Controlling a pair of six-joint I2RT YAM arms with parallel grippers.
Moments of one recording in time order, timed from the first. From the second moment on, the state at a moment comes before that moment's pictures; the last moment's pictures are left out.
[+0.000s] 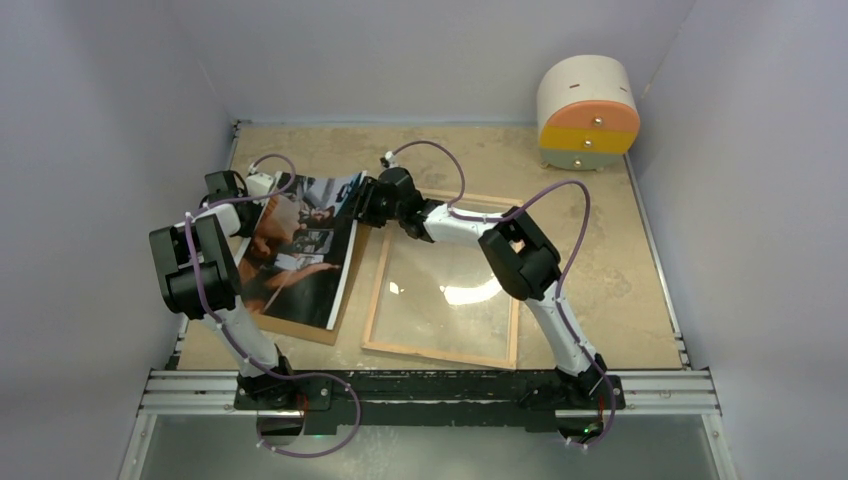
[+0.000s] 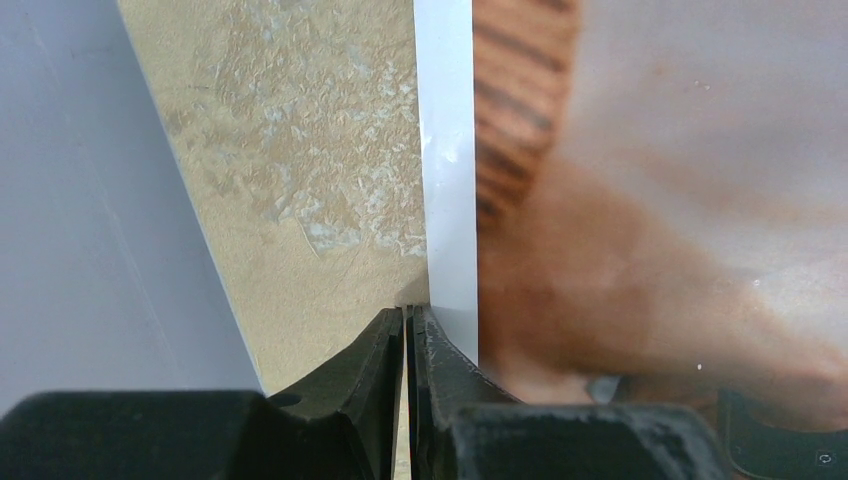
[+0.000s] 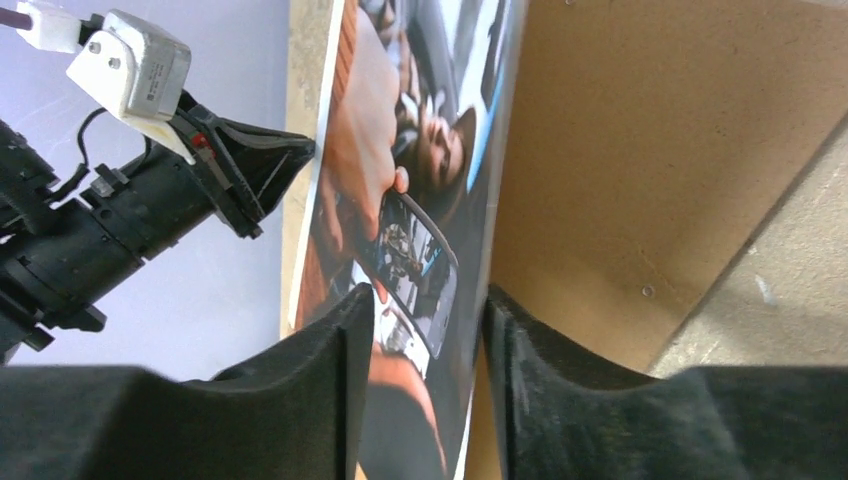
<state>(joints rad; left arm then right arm) 0.34 1.84 1.06 -0.17 0.05 0.67 0.79 2.32 1.69 0.18 -0.19 1.01</state>
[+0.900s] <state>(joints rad) 0.46 1.62 1.21 -0.57 0.20 0.66 0.67 1.82 1.69 0.01 -0.39 0.79</state>
